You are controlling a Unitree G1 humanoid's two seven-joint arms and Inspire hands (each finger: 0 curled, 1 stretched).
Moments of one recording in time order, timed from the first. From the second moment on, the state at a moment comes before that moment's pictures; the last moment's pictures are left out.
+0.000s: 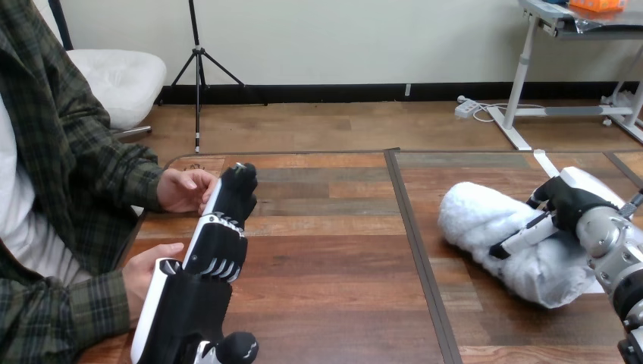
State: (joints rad) left arm 0.28 0.05 -0.10 0.24 -0.33 -1.07 -0.49; right arm -0.86 -0.50 0.26 1.36 -0.51 0.00 0.05
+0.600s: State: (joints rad) left arm 0.27 0.05 -0.10 0.24 -0.32 -1.07 -0.48; right arm -0.86 -0.49 0.26 1.36 -0.48 -0.07 0.13
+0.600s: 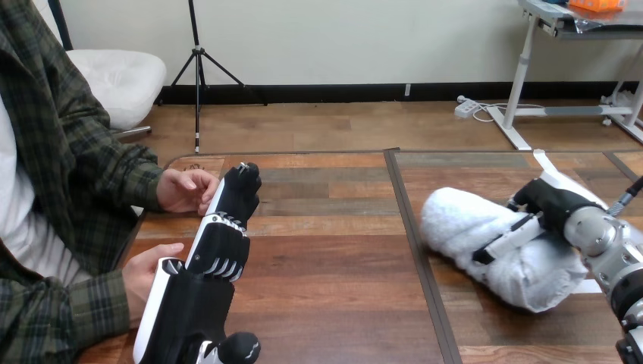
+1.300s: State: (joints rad) left arm 0.27 0.07 -0.10 0.24 -0.31 -1.07 -0.47; right arm -0.84 -0.46 0.18 1.35 -0.34 -0.22 0.26
